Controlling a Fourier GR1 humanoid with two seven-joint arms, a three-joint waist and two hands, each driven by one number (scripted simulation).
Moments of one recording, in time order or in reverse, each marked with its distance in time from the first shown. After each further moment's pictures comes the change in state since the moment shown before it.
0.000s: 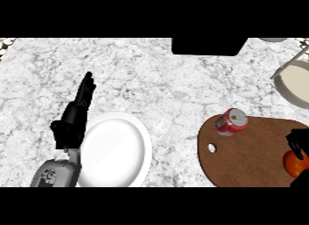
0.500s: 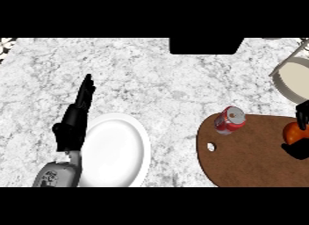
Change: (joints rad) left arm 0.018 -0.011 -0.003 -0.003 -0.016 0.016 -0.006; right arm -0.200 0.078 -0.044 -0.124 0.079 0.216 0.344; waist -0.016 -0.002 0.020
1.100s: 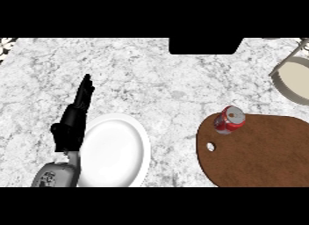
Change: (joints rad) left arm 0.005 0.003 0.006 -0.007 0.001 -0.007 0.006; right arm -0.394 -0.172 -0.228 -0.220 -0.167 0.418 0.117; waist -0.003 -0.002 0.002
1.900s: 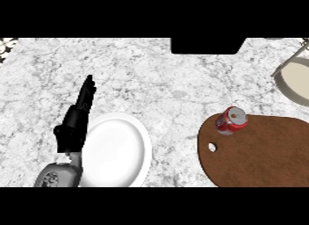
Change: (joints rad) left arm 0.004 -0.009 -0.009 0.002 -0.010 -0.002 -0.014; right arm -0.356 -0.080 -0.131 0.396 -0.137 -0.080 0.132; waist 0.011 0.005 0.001
